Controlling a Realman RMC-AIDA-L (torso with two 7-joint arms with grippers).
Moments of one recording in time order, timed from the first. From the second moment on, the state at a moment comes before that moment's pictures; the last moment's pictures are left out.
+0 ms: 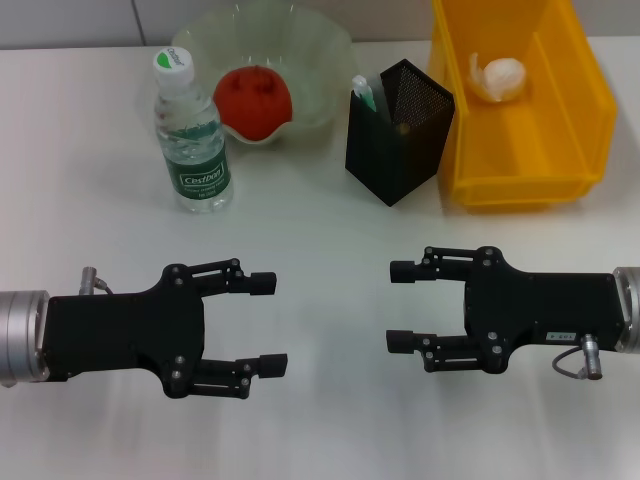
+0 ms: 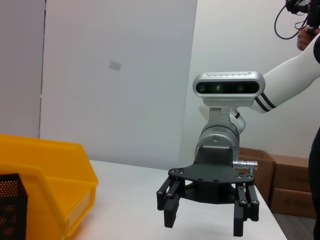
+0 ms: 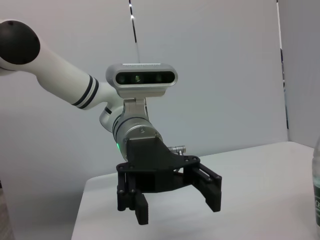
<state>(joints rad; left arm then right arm) -0.49 -2.02 0.70 0.41 2.03 1.82 -0.94 0.50 2.05 -0.88 -0.39 -1.84 -1.69 0.95</state>
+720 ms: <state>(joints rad) -0.49 -2.02 0.70 0.40 2.03 1.82 -0.94 0.50 2.05 -0.88 -0.39 -1.84 -1.70 0.95</state>
